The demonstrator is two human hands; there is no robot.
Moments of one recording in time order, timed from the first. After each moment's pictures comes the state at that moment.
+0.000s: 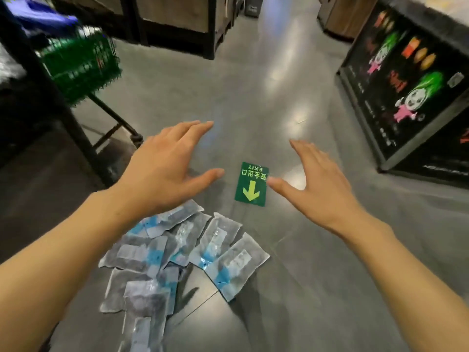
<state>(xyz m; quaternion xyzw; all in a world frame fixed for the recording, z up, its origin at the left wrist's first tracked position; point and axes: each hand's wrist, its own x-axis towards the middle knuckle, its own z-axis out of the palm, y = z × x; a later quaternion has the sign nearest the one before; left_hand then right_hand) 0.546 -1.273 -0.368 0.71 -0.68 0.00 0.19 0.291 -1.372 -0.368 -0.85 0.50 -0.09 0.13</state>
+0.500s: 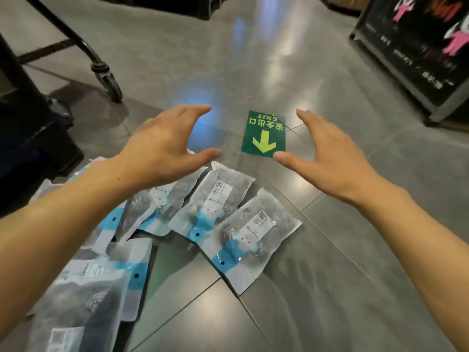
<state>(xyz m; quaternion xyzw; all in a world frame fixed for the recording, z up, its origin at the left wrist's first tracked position) 0.534 -1.313 -0.768 0.72 -0.67 -0.02 0.19 0.265 -1.409 -0.752 -0.86 0.48 -0.13 0.09</state>
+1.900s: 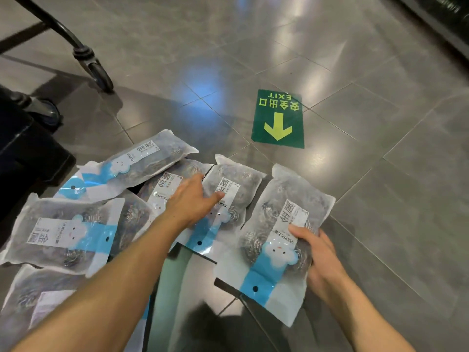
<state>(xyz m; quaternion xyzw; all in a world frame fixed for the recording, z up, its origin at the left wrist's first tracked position) 0.544 -1.389 -0.959 0.82 -0.48 -0.29 0.14 0.266 -1.387 -0.965 -0.19 0.55 -0.38 0.72</state>
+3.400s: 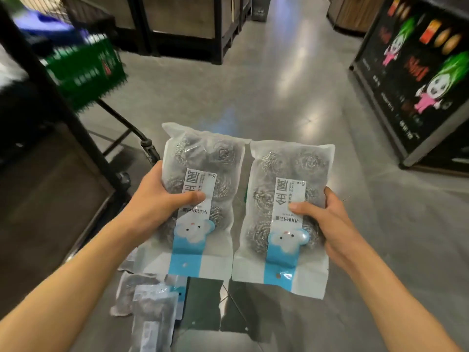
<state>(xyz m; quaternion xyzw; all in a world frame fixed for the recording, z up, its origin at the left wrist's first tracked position) 0.538 -1.259 -0.449 0.67 -0.37 -0.39 0.52 0.243 -1.369 -0.456 -0.47 0.48 -0.35 0.65</state>
